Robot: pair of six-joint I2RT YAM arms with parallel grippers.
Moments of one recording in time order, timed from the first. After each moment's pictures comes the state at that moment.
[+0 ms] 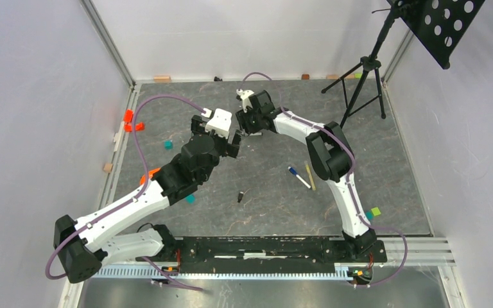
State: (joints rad) left arm -0.87 1.04 0.88 -0.03 -0.60 0.06; right arm 0.58 2.35 1.81 -0.22 -0.13 0.07
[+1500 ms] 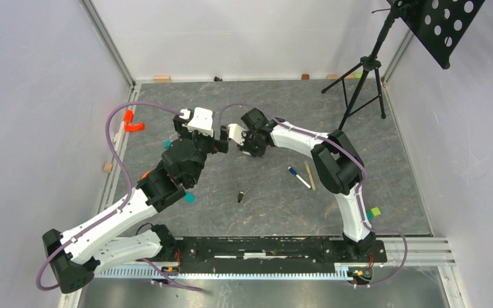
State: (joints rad) left arm -0.87 0.91 0.88 0.01 -0.67 0.07; right arm 0.71 2.14 1.59 -0.54 -0.15 -0.60
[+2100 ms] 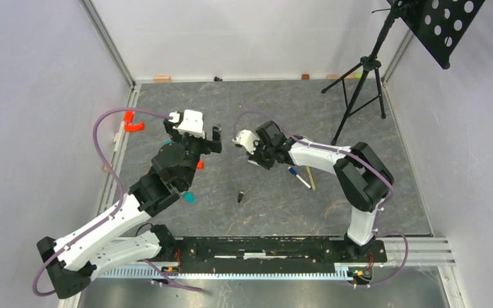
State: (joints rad) left arm -0.87 0.85 0.86 0.01 -0.71 0.10; right arm 0.73 1.88 1.19 -0.25 -0.16 -0.44
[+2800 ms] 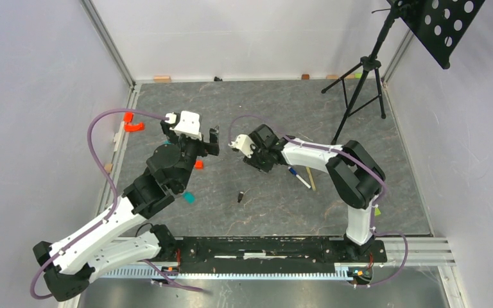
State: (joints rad) left arm -0.87 0.81 0.88 -0.05 -0.68 0.09; right arm 0.76 1.89 1.21 -0.34 -0.07 -0.40
